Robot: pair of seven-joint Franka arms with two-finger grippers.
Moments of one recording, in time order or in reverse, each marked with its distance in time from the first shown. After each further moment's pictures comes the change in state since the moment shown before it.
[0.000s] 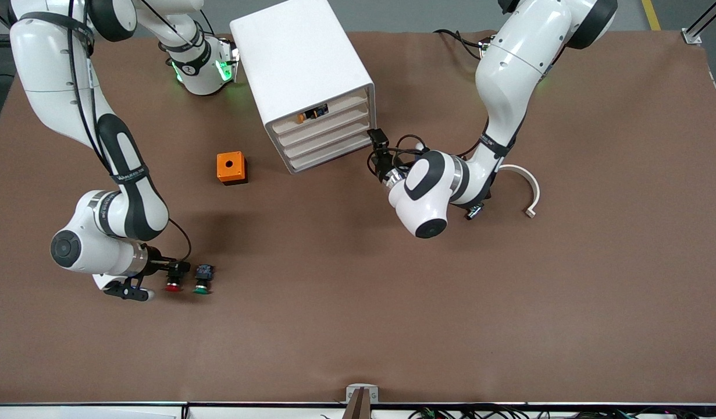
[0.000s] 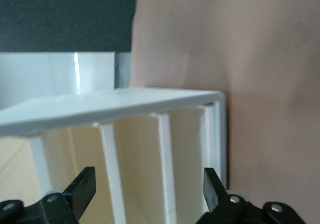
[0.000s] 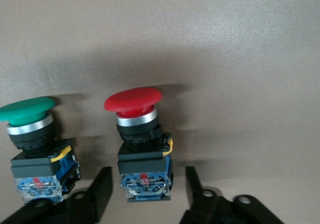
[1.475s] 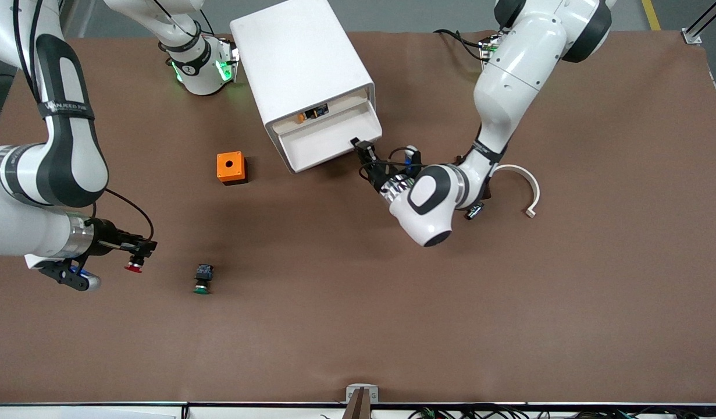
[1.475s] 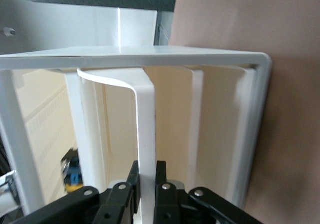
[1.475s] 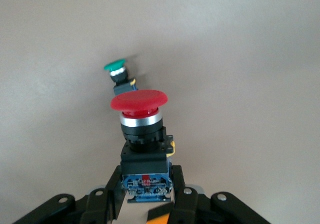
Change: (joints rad) left arm 0.055 0.068 -0.001 0.057 -0.179 -0.031 -0.074; right arm 0.018 -0.273 0.002 0.146 0.000 -0.506 0.331
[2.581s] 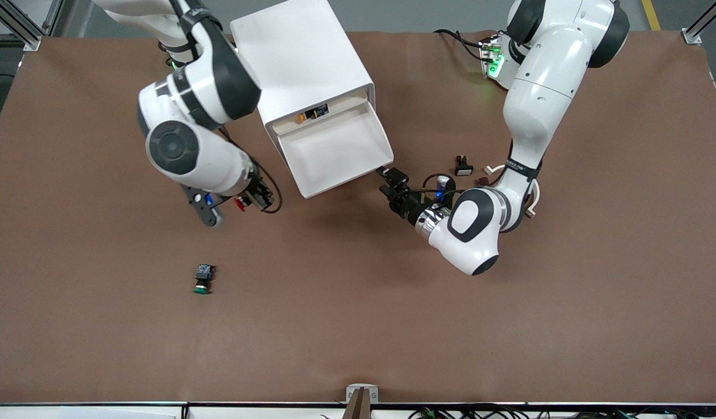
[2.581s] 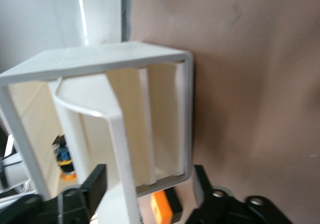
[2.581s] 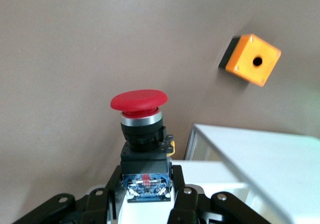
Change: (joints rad) left arm 0.072 0.024 0.074 0.102 0.111 -0.012 0.103; right arm 0.496 -0.079 0.013 -0.007 0.004 -0.061 1.134
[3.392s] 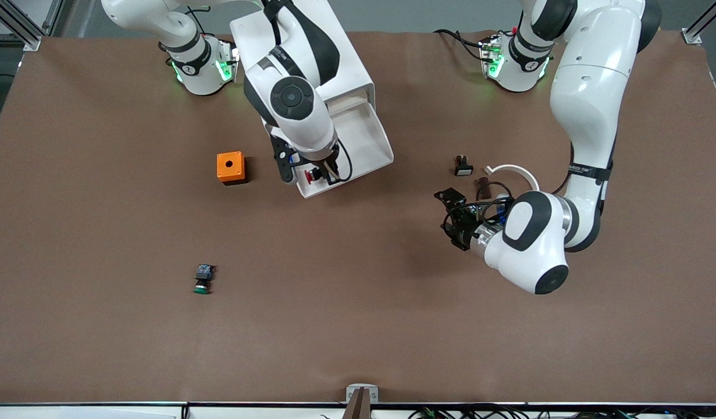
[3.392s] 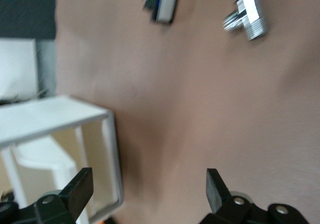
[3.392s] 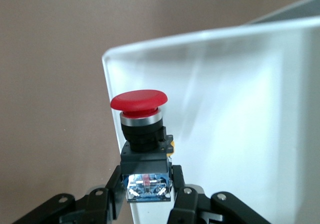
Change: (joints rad) left arm 0.127 -0.090 0.001 0.095 0.437 -0.009 0.103; right arm 0.252 0.007 0.000 -0.191 0.006 0.355 0.460
